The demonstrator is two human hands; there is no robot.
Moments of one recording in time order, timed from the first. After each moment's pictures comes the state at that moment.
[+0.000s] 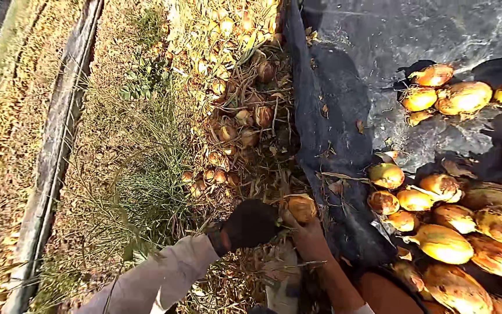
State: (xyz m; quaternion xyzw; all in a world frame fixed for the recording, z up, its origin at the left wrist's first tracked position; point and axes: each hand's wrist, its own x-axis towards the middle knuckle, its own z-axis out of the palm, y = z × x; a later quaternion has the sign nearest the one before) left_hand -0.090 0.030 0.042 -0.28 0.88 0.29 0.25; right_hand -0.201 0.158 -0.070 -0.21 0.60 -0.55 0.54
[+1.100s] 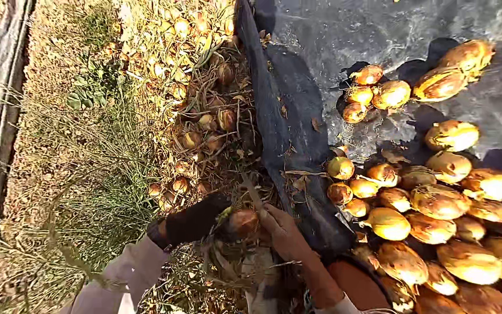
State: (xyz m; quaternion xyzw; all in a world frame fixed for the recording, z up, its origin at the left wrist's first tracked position) left_hand -0.083 -0.015 0.064 -0.39 0.66 0.60 0.25; right_hand -0.234 0.158 -0.063 -0.30 0.52 -0.54 0.59
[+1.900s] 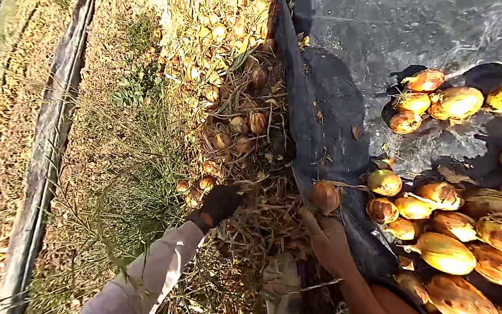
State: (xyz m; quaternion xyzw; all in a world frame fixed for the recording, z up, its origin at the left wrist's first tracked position) left_hand -0.054 -0.047 0.001 -0.48 0.81 0.19 0.28; right_hand -0.242 0.161 -0.072 -0.26 0.68 -0.54 0.42
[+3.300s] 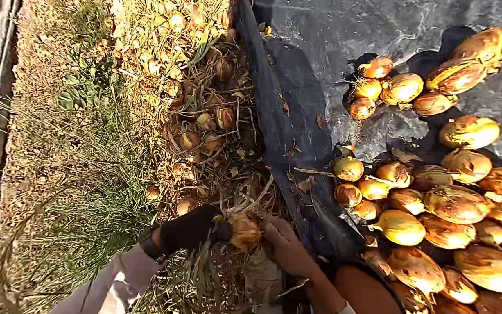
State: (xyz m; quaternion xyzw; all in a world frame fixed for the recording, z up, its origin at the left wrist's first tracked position) left_hand -0.060 -0.027 0.052 -0.40 0.64 0.60 0.24; right_hand -0.218 0.158 -0.068 -0.23 0.40 -0.60 0.65
